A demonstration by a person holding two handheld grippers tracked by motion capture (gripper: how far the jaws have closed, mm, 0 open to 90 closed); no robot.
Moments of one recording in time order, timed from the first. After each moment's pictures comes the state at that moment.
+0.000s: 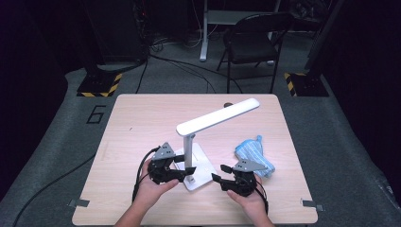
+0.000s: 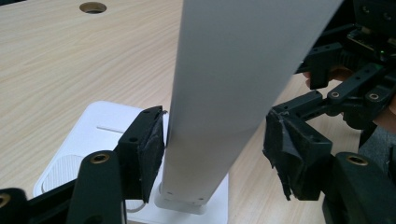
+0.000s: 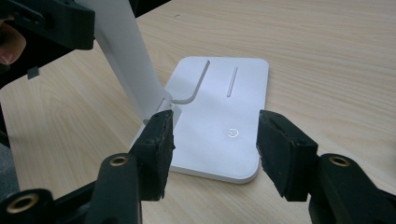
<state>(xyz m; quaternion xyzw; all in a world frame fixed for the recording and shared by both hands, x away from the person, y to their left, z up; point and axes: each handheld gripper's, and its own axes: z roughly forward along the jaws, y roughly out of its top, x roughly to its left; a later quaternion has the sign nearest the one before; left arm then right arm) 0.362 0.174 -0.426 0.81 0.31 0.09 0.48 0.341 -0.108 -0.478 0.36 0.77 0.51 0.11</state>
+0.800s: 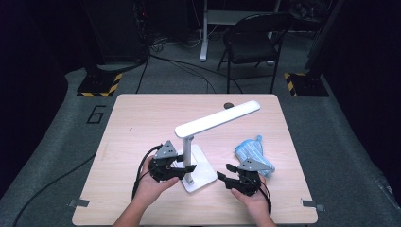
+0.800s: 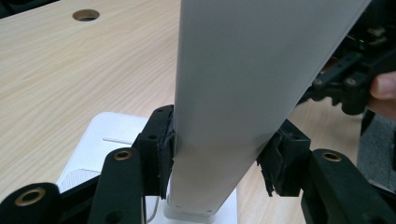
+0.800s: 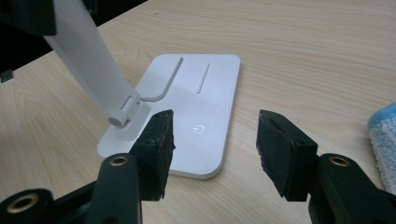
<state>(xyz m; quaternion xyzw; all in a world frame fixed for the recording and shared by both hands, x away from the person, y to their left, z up) 0.362 0.175 -0.421 0.83 0.27 0.09 0.48 0.345 -0.122 -0.484 0.39 0.76 0.50 0.13</state>
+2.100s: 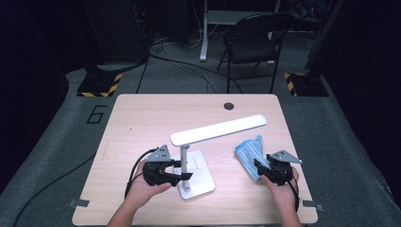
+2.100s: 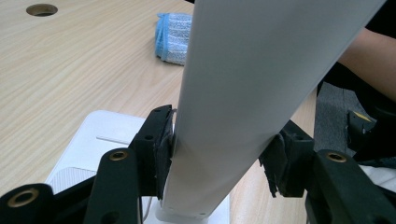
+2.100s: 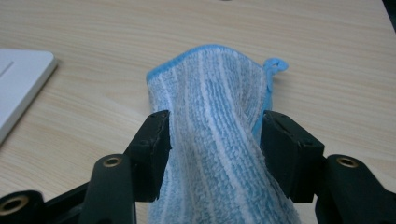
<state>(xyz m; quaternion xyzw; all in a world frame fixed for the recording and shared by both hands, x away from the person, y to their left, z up) 0.357 0.190 -0.423 0.84 0.23 0.04 0.49 0.369 -0.213 -0.484 0.51 0.72 0.39 0.26</state>
